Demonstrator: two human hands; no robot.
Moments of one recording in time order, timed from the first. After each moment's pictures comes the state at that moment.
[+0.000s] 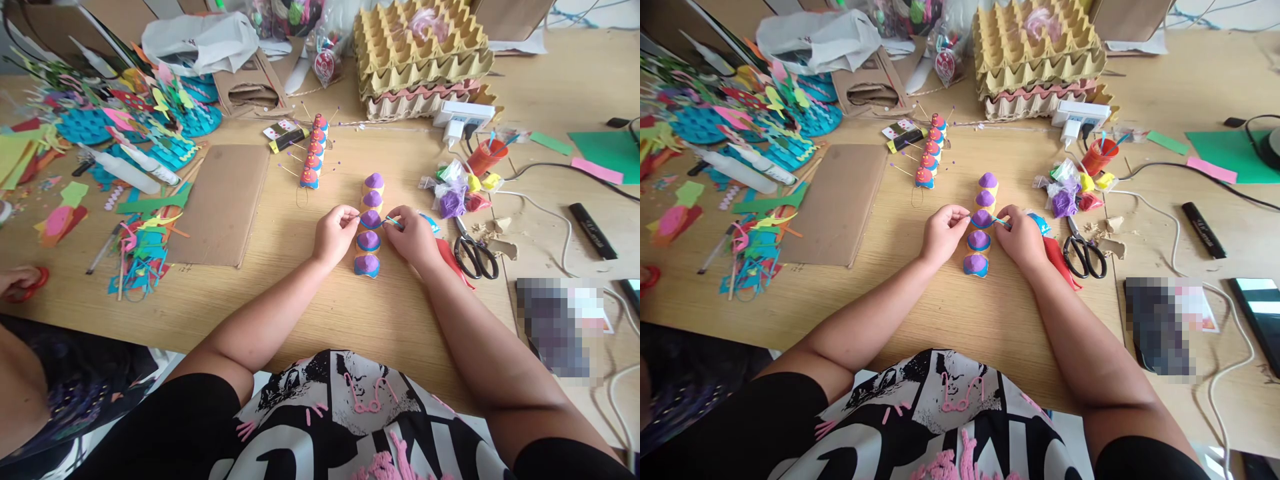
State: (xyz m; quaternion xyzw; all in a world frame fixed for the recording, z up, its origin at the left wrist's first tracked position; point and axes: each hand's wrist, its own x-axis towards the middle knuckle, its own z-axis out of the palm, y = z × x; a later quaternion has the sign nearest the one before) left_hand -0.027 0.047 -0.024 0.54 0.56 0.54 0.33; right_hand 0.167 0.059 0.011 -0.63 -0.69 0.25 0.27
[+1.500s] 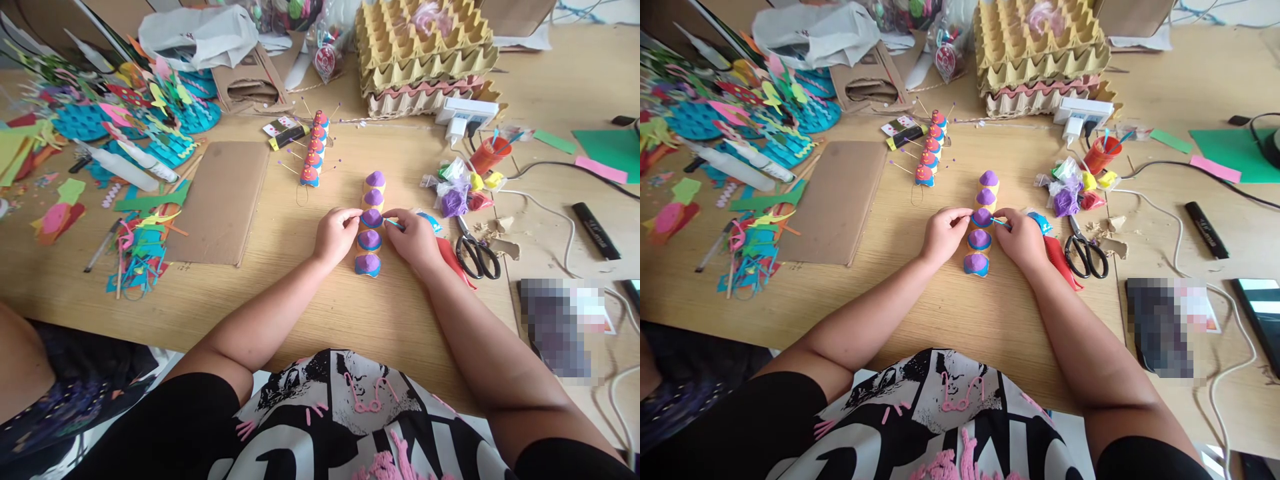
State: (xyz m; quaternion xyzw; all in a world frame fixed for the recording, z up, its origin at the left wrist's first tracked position) left_hand -0.029 0.043 -0.017 0.60 0.57 0.48 0.27; right_hand 0.168 0.054 0.012 -0.61 -0.70 0.27 0.27
